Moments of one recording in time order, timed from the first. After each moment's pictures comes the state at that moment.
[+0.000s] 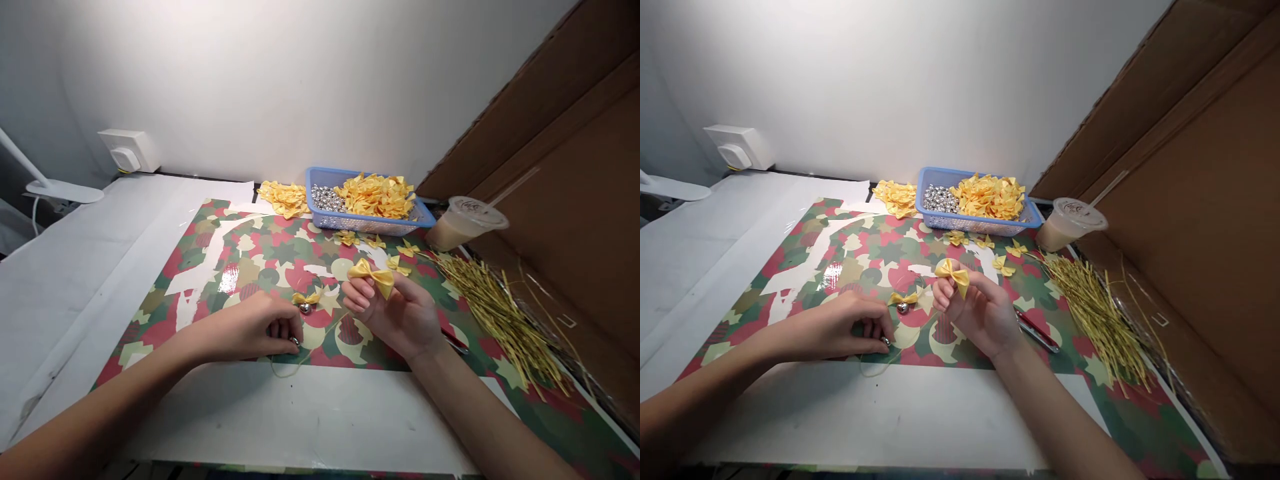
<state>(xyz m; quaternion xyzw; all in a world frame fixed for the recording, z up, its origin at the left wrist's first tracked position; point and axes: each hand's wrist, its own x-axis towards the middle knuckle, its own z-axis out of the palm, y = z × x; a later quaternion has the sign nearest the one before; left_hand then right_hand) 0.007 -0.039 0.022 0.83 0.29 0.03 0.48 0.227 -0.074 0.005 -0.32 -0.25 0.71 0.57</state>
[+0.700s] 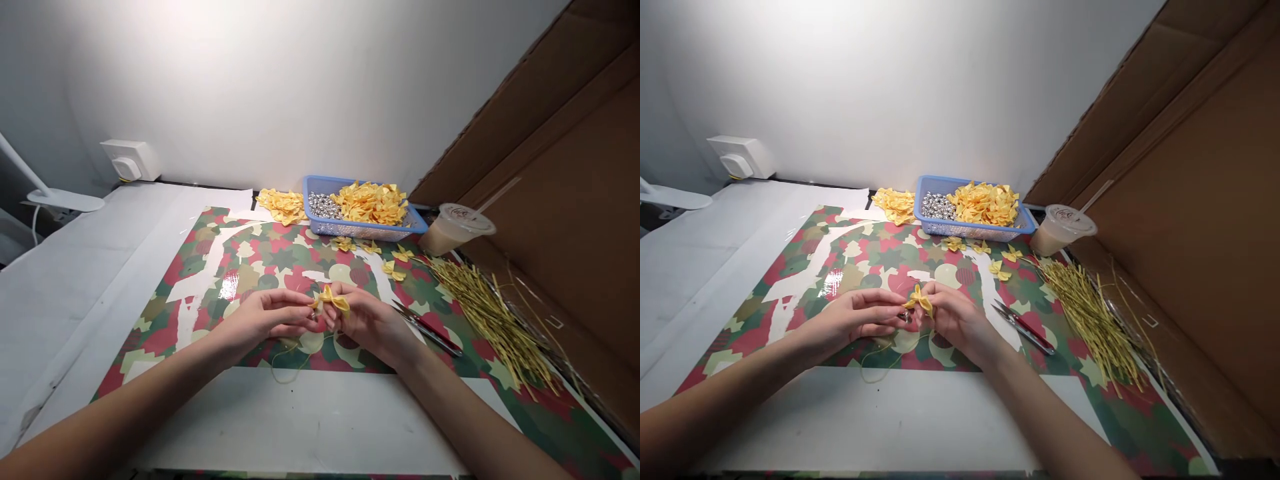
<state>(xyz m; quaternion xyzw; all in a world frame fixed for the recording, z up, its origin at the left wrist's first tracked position) 0.020 -0.043 0.005 0.46 0.38 0.23 0.77 0.217 -0.074 -0.002 -0.33 -0.33 0.76 0.46</state>
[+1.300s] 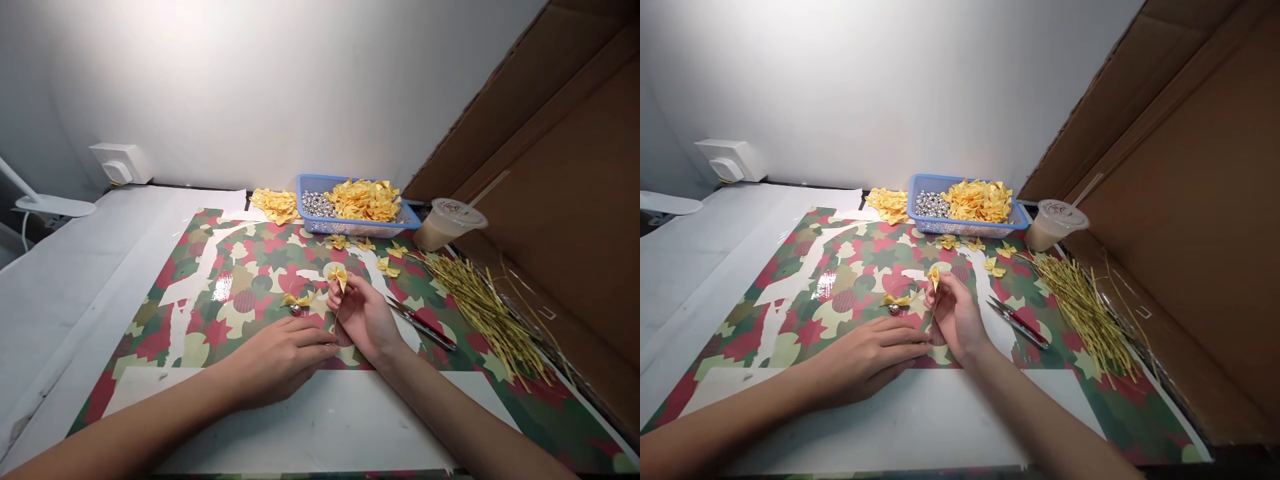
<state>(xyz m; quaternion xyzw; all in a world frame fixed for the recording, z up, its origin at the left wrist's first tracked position) 0.032 -0.066 -0.014 0.95 0.12 0.19 0.20 0.207 -0.063 -0.023 -0.36 -0.19 0.66 0.63</state>
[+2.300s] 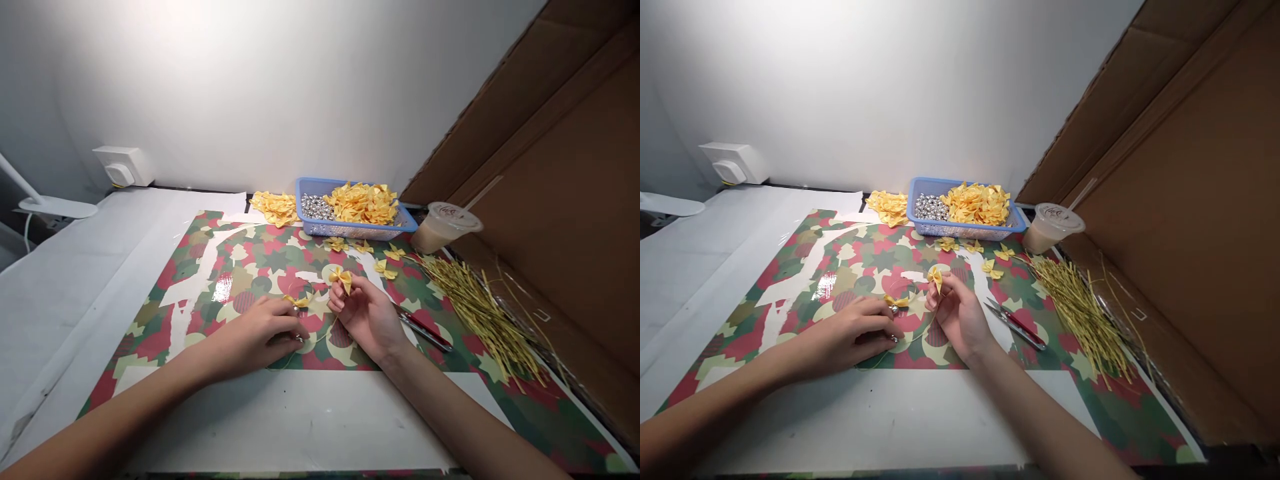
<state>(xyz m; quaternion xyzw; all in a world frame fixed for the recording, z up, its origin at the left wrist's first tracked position) 0.013 -0.047 0.004 0.91 0.25 0.12 0.30 0.212 -0.067 -0.009 -0.36 -0.19 0.68 0.61</state>
